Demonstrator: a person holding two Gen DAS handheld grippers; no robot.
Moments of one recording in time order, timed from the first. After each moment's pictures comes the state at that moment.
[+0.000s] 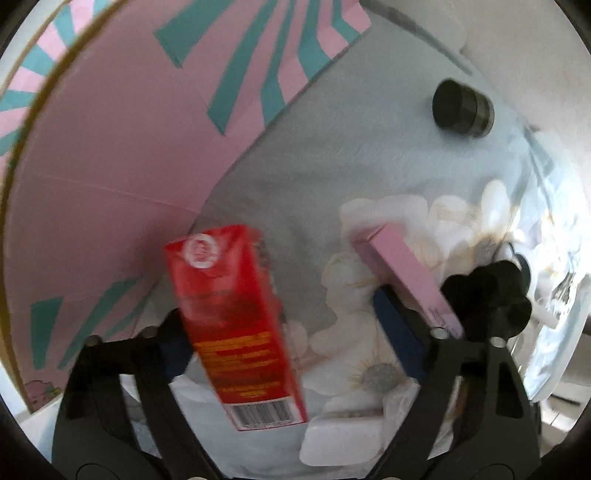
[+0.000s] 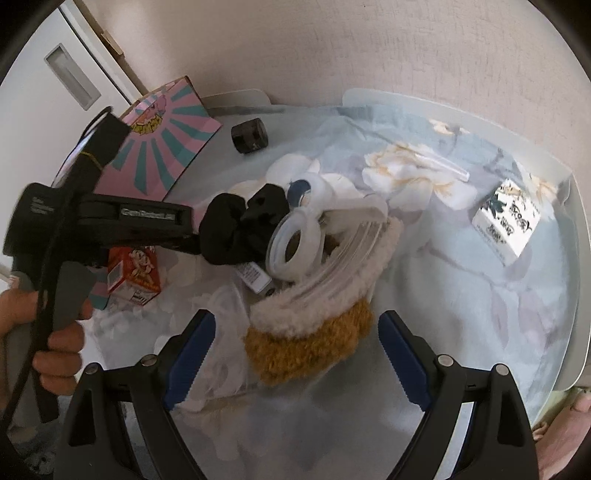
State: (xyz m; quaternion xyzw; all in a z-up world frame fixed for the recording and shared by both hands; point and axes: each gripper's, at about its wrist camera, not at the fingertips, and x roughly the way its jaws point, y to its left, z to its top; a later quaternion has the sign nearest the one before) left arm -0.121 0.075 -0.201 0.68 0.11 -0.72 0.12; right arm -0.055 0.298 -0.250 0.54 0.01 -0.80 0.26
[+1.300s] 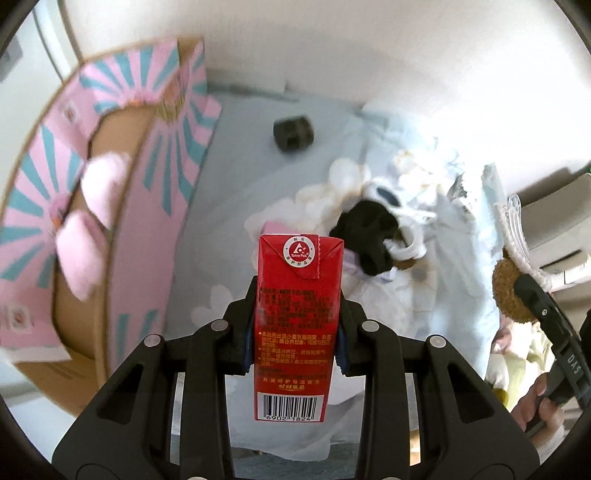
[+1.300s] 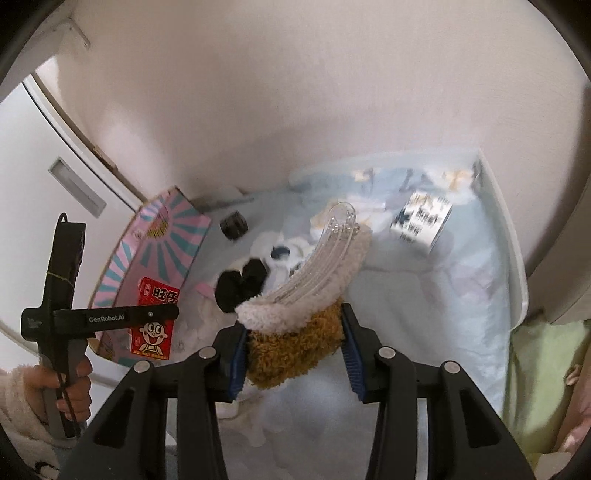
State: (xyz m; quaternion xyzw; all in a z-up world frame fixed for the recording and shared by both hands) left arm -0.021 0.016 -0.035 0.60 0.00 -0.79 -0.15; right arm -0.015 0.372 -0.187 0.45 -0.14 -0.86 0.19
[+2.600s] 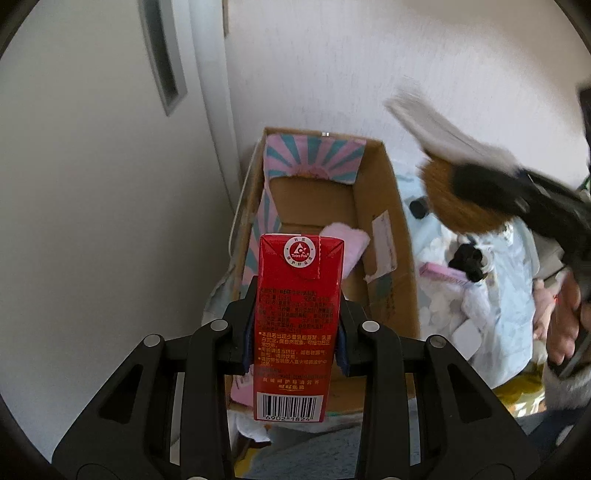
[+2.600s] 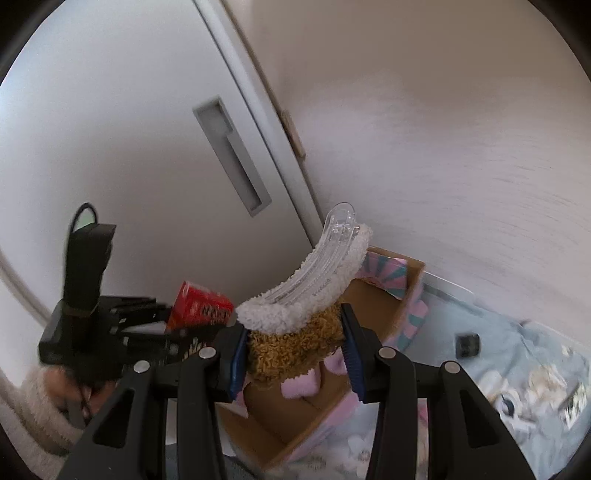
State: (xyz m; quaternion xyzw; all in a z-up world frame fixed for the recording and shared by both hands) left arm -0.066 -0.146 -0.083 0.52 -0.05 -0.84 -0.14; right arm -0.066 0.069 -0.084 0.40 -0.01 -0.82 0.41
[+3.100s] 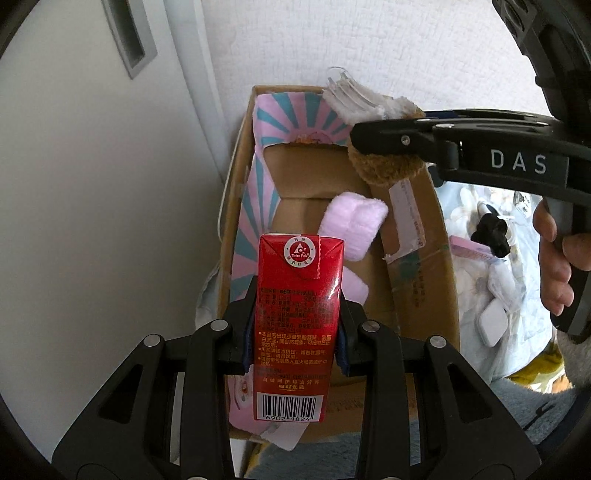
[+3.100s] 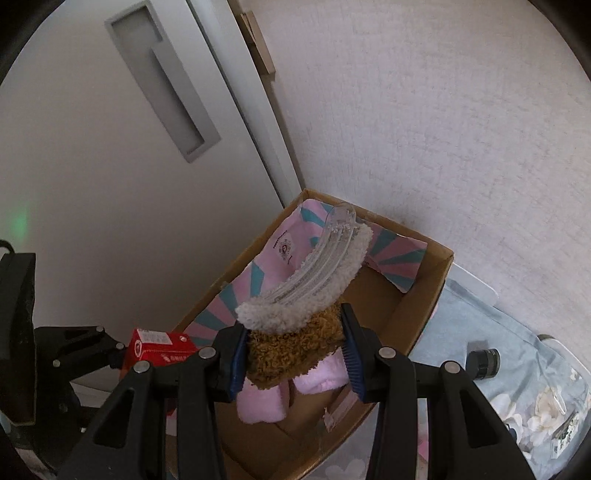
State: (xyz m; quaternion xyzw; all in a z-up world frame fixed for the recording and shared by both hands) left arm -0.082 -0.138 -0.130 0.55 -0.08 -0.82 -0.15; right arm -0.119 0.002 -0.149 0.48 0.07 -0.79 0.36
